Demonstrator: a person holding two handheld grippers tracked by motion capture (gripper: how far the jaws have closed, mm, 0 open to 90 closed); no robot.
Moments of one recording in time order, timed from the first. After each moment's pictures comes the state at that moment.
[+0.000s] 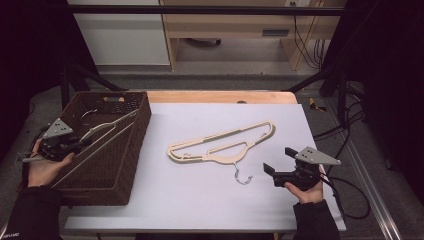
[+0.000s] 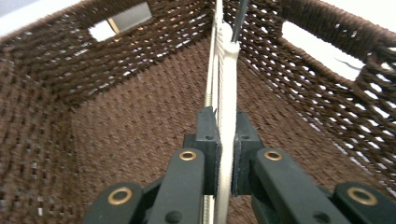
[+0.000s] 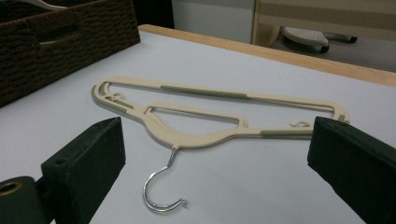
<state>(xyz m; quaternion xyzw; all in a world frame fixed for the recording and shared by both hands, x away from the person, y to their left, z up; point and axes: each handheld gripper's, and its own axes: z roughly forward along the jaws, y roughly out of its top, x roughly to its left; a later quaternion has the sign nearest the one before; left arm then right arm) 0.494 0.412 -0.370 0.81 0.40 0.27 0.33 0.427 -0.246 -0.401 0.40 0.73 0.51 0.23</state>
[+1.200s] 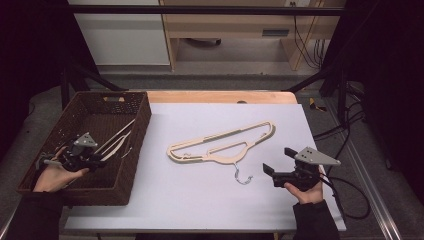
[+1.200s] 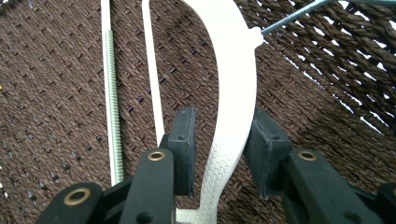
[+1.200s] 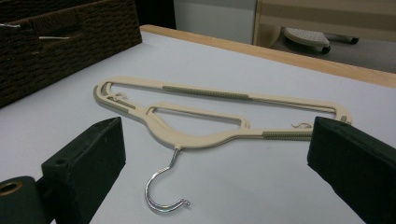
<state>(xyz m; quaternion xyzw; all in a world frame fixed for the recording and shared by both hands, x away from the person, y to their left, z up) 0.493 0.380 -0.401 0.89 0.36 0.16 0.22 0.426 -0.244 -0.401 0.40 0.73 0.51 0.23</state>
